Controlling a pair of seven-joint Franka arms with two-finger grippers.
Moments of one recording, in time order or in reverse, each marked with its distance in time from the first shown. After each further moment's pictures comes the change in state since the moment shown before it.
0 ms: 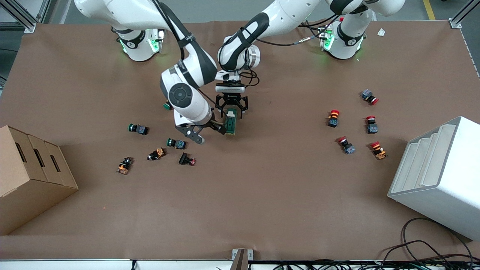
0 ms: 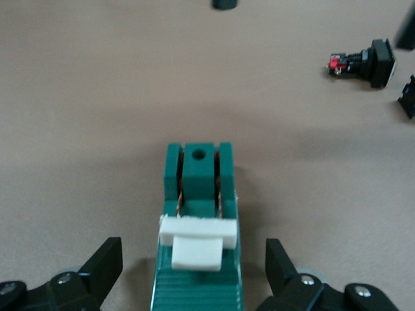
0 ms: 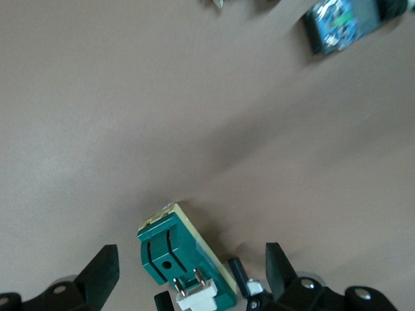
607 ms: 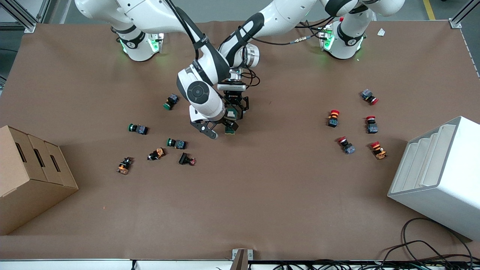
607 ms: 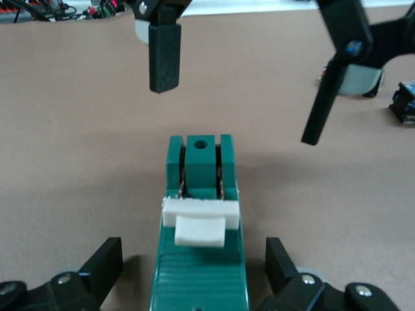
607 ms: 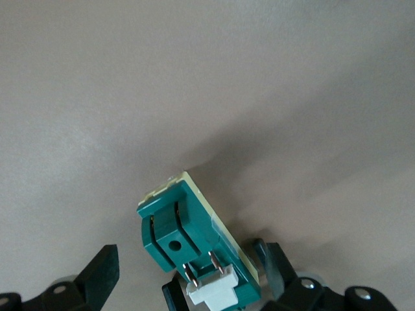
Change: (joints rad) left arm -0.042 0.017 0.005 -0.028 0.115 -0.094 -0.132; right arm 0.076 0.057 0.000 -0.001 0.033 0.066 0.042
